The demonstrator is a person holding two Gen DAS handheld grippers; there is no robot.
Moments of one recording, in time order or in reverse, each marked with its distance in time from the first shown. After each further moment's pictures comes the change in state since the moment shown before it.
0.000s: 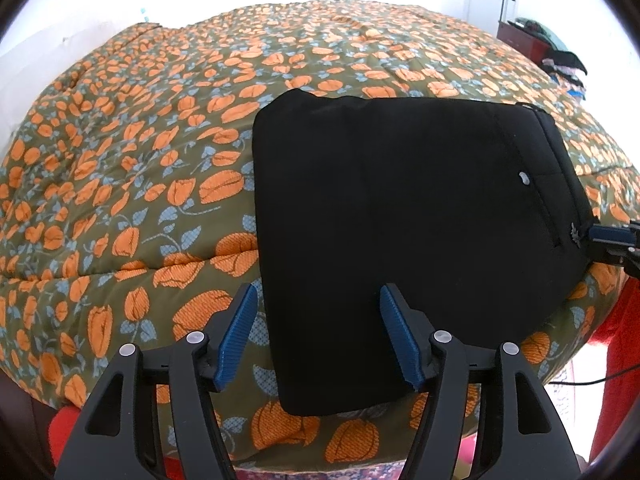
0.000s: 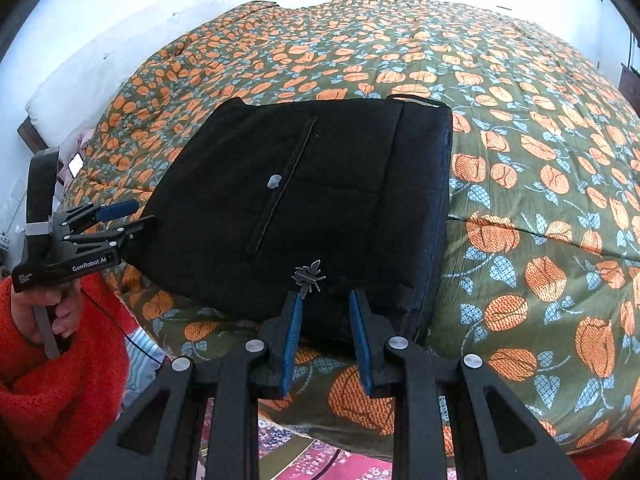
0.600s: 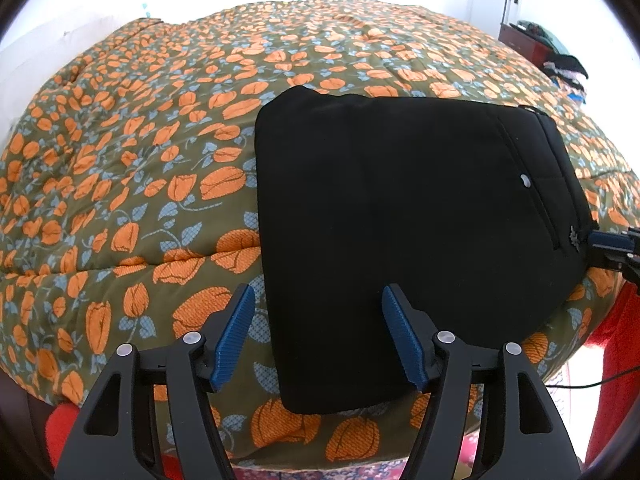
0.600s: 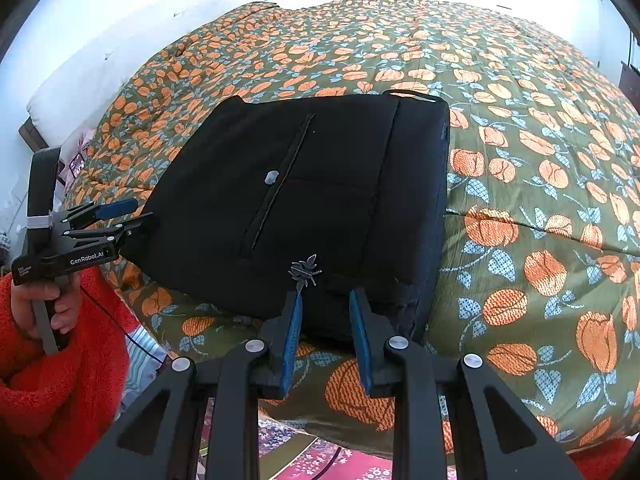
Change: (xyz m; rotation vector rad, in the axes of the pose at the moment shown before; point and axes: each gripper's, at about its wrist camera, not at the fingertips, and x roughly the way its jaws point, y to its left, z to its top) left arm 0.001 0.002 0.000 -0.011 0.006 -0.007; right arm 0.001 -0.003 -0.003 0.007 -0.004 0.008
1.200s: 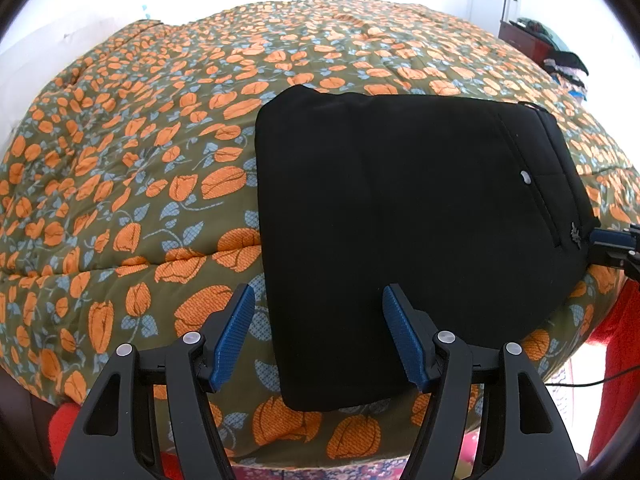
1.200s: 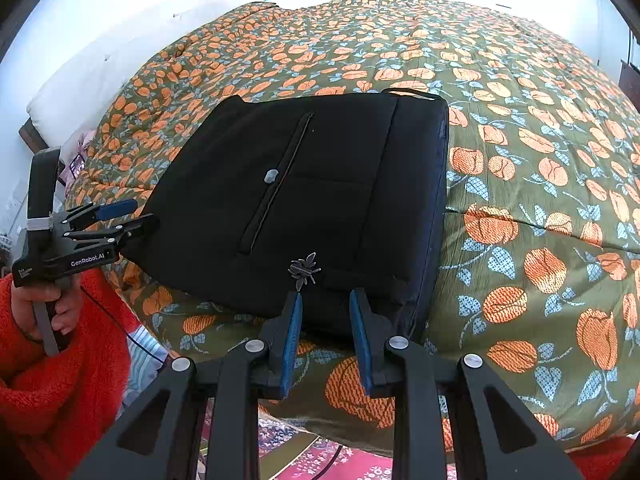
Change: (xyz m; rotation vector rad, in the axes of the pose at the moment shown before) left arm -0.001 0.000 -0.001 0.004 0.000 0.006; right arm 0.001 0.000 -0.001 0.003 -0.002 0.000
